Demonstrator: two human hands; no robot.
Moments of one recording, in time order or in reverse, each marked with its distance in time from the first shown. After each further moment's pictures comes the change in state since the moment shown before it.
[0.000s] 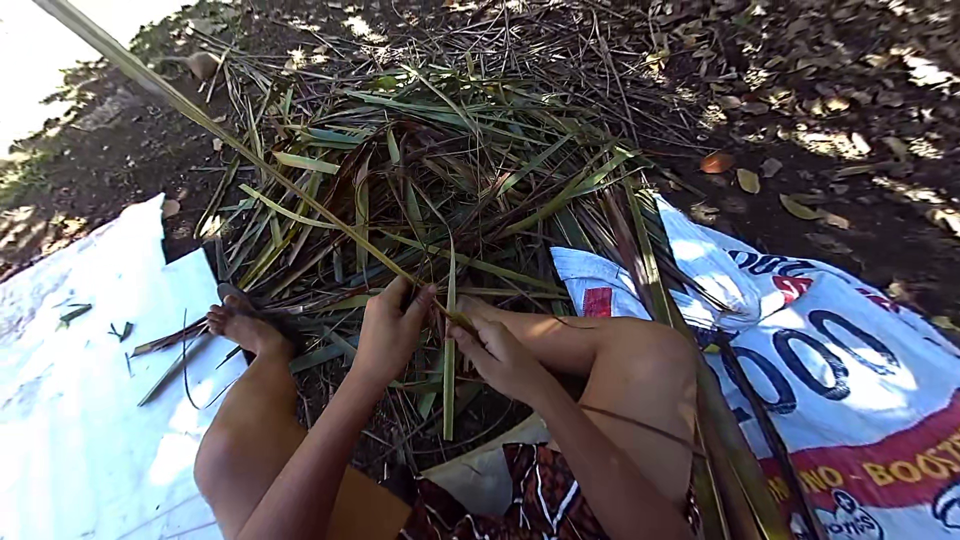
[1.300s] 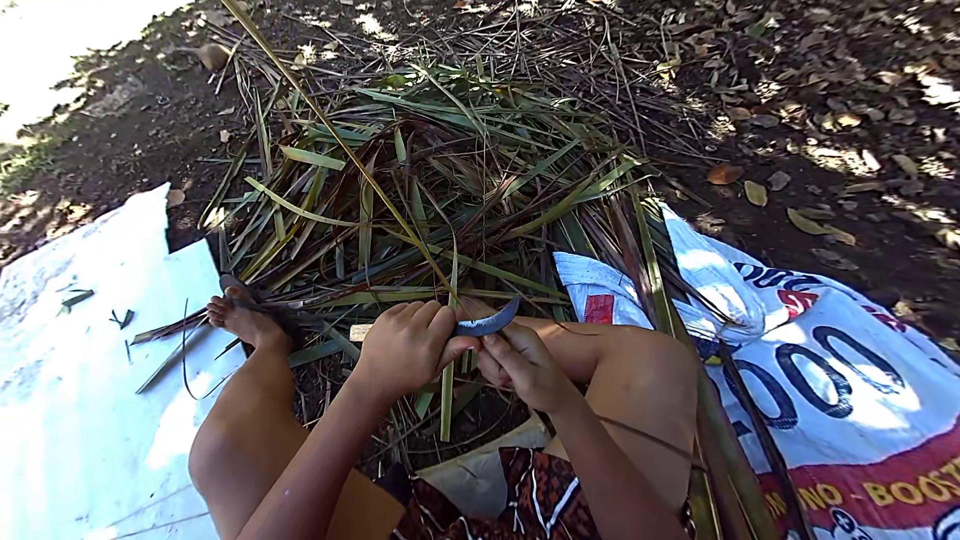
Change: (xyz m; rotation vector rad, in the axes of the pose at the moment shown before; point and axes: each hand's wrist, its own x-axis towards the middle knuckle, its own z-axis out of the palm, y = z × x) left_hand -0.007 -0.017 0.009 0.742 0.127 0.911; right_hand -0.011 -0.007 -0.006 0.556 -0.049 -0.245
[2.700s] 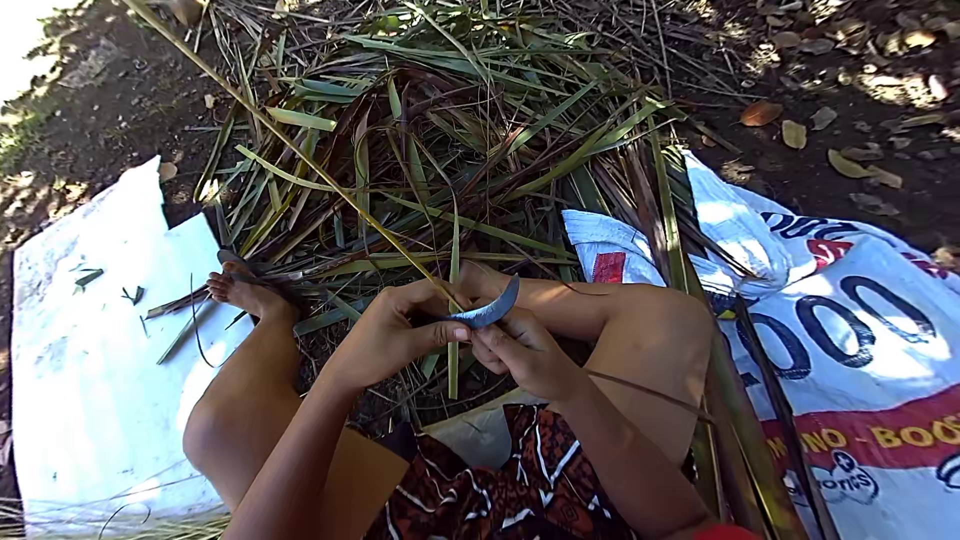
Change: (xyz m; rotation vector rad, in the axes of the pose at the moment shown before) left_hand -0.006 0.002 -0.032 -1.243 -0.282 -0.508; right_hand -0.014 -0.005 0.016 0.072 0.001 0.068
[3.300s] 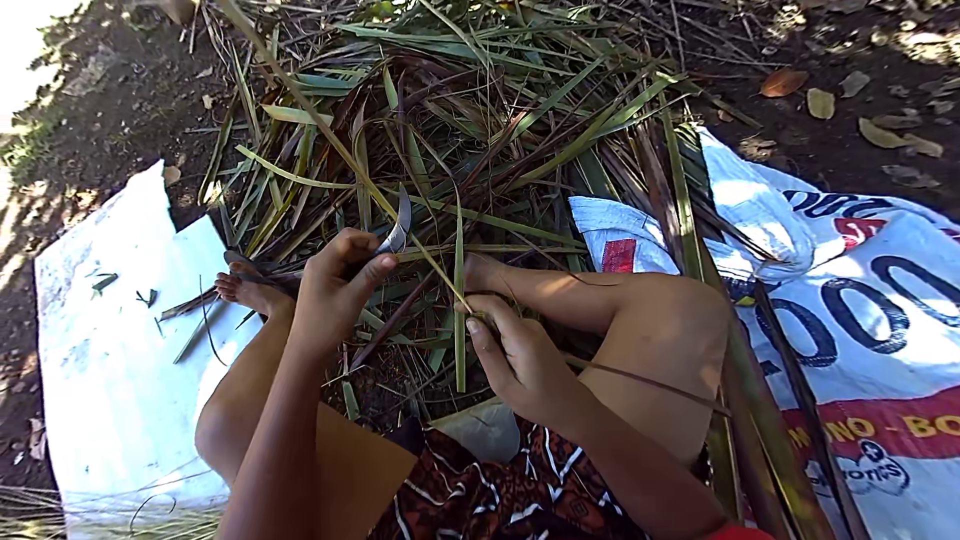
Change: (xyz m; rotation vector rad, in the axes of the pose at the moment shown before) left_hand 0.000 0.002 -0.034 0.279 0.418 0.008; right_hand -0.005 -0.009 0.022 -0.818 0.261 -0.157
